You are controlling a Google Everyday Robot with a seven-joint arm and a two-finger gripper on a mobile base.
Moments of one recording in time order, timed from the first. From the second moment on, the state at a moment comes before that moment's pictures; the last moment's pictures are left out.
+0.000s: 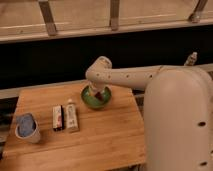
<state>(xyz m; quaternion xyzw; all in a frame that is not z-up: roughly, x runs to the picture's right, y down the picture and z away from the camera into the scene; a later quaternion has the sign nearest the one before) -0.056 0.009 0.867 -0.20 0.04 0.50 0.84</state>
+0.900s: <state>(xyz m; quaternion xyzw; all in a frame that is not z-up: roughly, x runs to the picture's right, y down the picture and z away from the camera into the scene) -0.057 0.003 0.874 -0.20 0.03 0.51 0.84</state>
